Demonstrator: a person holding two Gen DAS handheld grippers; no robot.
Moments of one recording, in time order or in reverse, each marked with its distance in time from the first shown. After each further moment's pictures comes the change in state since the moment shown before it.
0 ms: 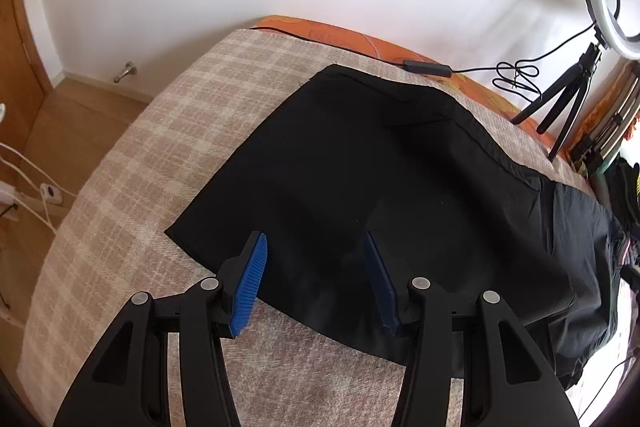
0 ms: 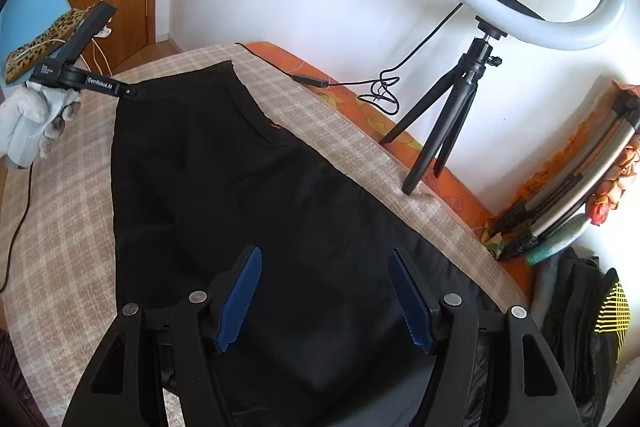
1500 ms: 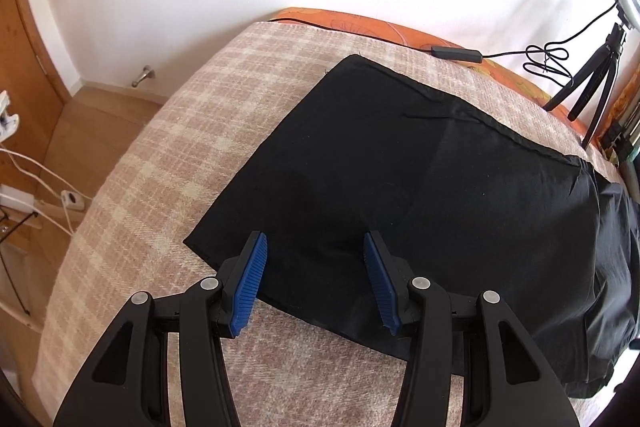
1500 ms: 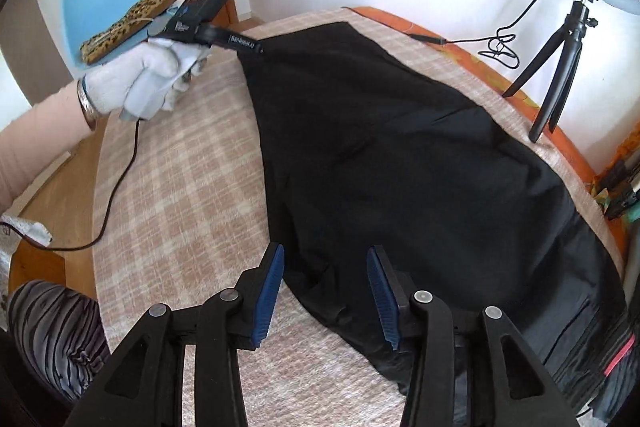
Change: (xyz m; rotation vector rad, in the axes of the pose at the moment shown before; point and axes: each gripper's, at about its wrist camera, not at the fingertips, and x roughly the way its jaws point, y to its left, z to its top) left arm 0.017 0.010 0.000 0.014 0.013 0.102; right arm -0.013 0.100 -0.061 -0.046 0.153 0.275
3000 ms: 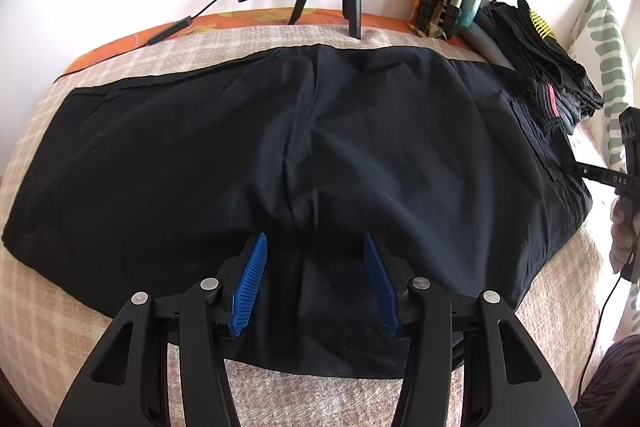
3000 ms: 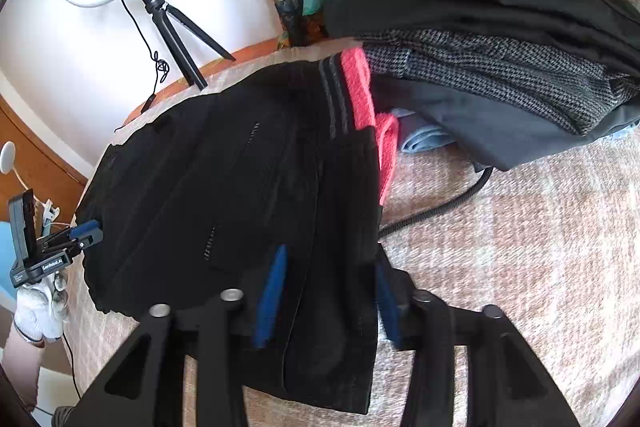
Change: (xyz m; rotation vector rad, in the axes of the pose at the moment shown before) left arm -0.045 -0.202 -0.077 0.380 0.038 -0.315; right arm -0.056 -0.215 -0.198 0.887 -0.184 -0.118
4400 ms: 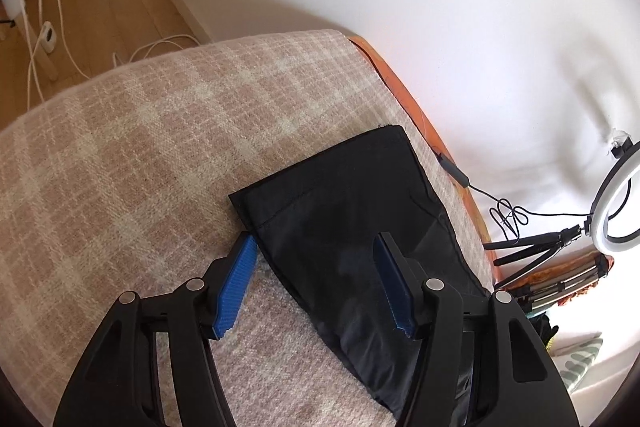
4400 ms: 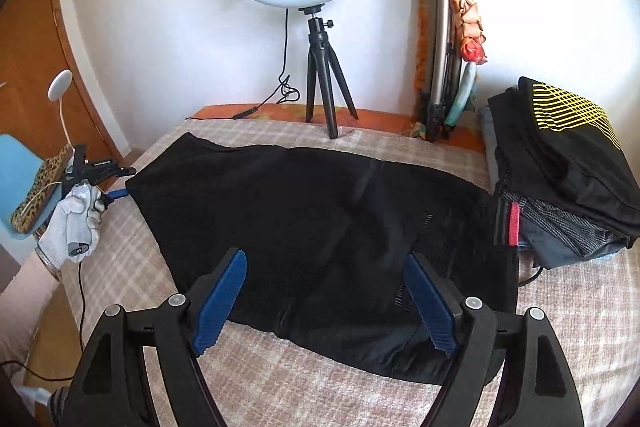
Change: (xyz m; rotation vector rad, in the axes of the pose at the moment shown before) left arm -0.042 0.285 -0.060 -0.966 -0.268 -0.021; right arm -0.077 0.159 -0.023 -0.329 -0.194 -0.013
